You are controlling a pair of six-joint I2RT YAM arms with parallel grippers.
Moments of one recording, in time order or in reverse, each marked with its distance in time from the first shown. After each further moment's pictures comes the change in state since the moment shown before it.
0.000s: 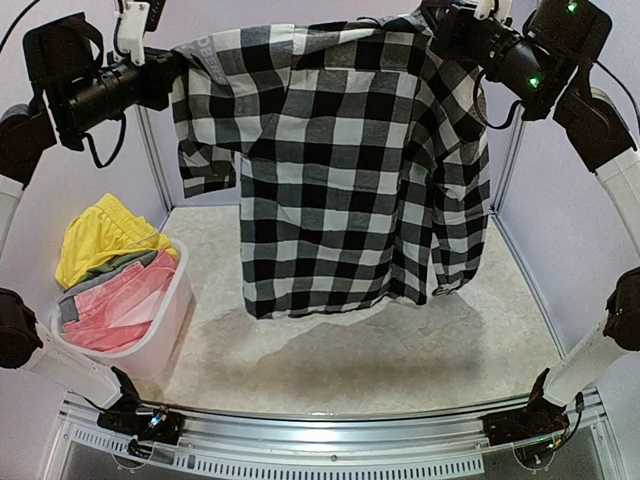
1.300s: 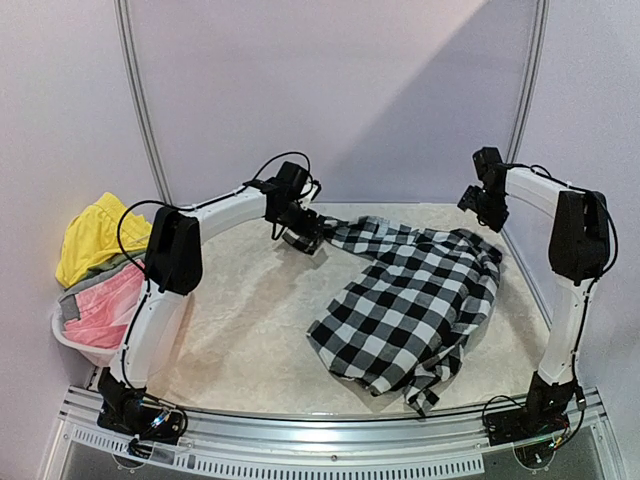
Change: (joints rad) left arm 0.225 1.196 0.272 0.093 0.315 -0.151; right arm -0.813 0.504 -0.399 -0.385 -0.186 0.858
